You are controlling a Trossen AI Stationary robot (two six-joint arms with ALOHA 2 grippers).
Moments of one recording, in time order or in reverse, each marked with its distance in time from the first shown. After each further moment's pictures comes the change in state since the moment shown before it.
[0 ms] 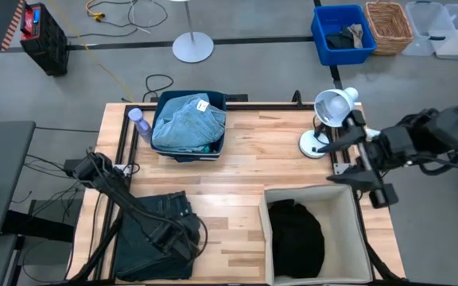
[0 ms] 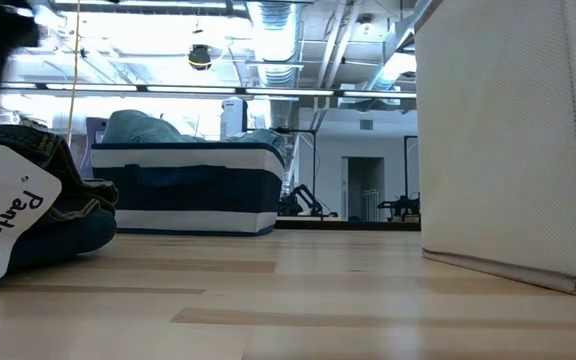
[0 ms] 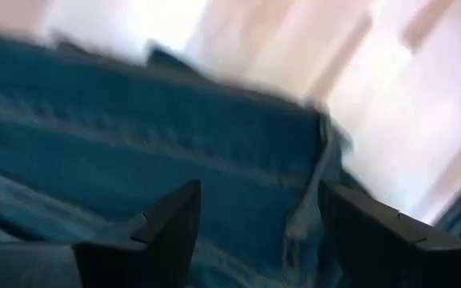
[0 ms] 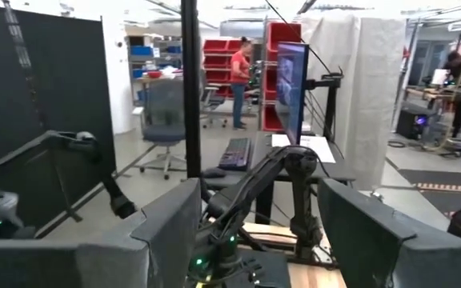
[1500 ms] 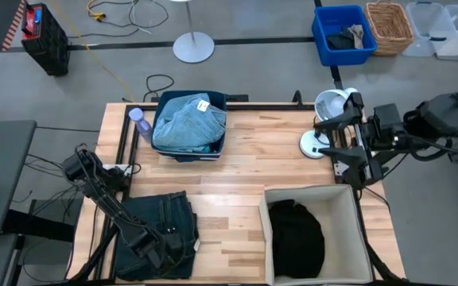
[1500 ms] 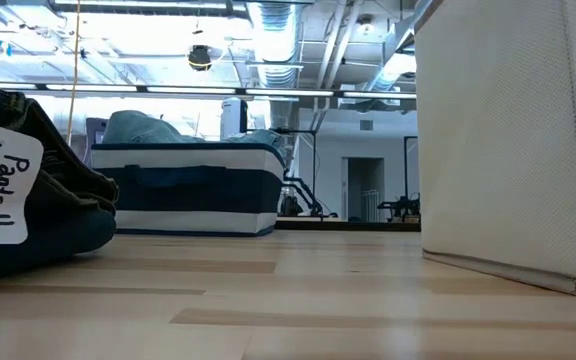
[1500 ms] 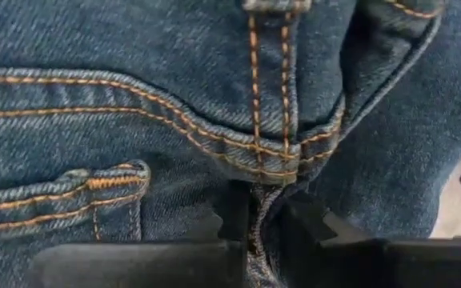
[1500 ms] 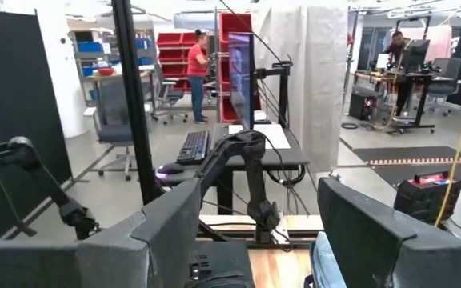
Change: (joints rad) left arm -0.172 -0.018 -0.452 0.435 0.166 0.132; right arm -0.147 -0.039 0.000 -0.072 0.005 0.046
